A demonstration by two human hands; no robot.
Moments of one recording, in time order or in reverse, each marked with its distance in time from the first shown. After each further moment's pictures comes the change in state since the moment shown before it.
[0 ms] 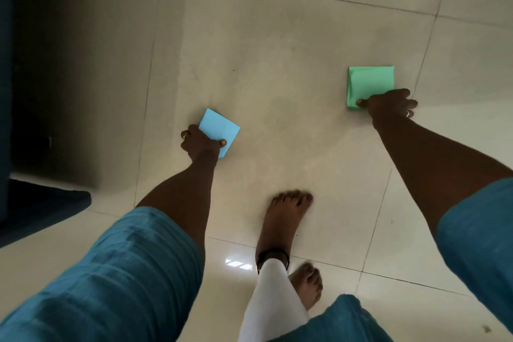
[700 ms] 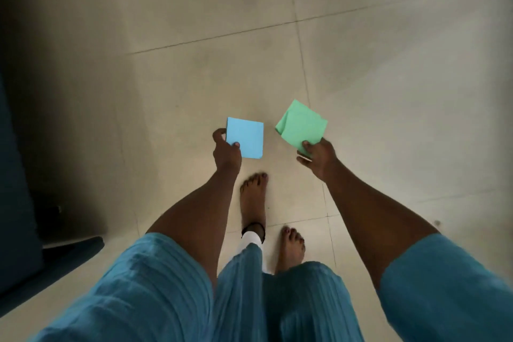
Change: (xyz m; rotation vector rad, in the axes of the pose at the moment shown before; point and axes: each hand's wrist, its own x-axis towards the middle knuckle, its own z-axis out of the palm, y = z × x) left_hand -0.215 0.093 -0.013 -0.283 -0.269 0.309; right_hand -0.140 0.164 -0.088 1.122 -0.556 0.227
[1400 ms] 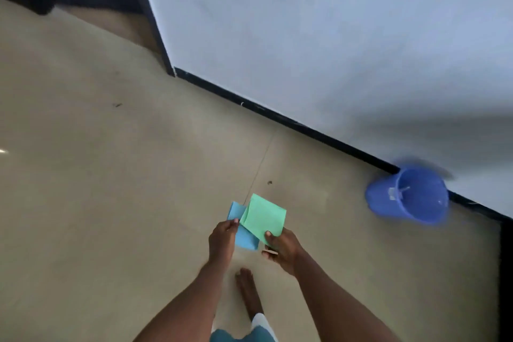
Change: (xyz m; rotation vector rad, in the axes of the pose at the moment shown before) left_hand -0.409 0.097 0.089 0.679 -0.746 0.456; right_hand -0.357 0.068 -0.244 0.740 0.259 -0.118
